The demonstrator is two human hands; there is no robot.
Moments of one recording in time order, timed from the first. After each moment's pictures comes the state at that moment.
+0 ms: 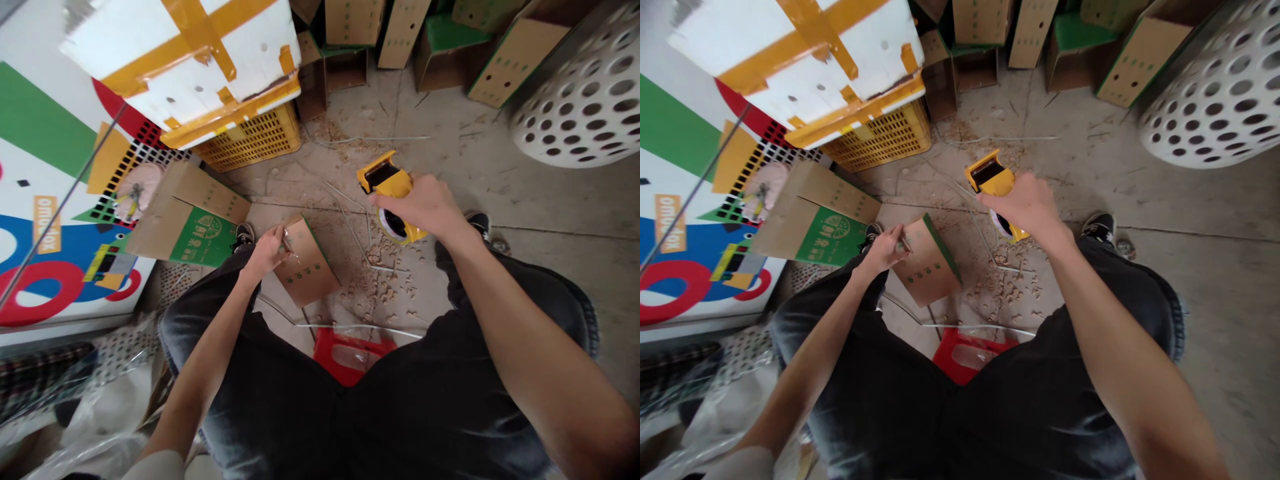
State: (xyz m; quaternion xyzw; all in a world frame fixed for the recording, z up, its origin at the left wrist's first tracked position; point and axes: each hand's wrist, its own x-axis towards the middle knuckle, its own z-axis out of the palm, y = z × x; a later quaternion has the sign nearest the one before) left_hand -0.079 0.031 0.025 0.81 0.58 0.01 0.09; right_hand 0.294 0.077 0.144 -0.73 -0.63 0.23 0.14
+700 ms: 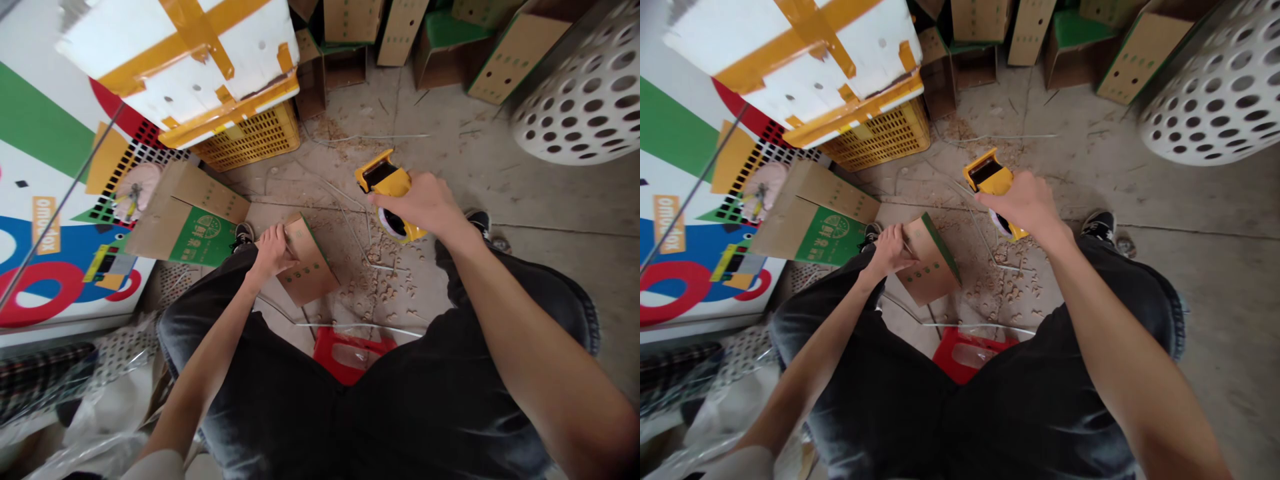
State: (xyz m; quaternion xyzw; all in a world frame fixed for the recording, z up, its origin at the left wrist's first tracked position) left_hand -0.072 0.023 0.000 0.80 0.60 0.01 0.02; right_hand 0.295 0.077 0.143 -0.71 -0.64 0.26 0.15
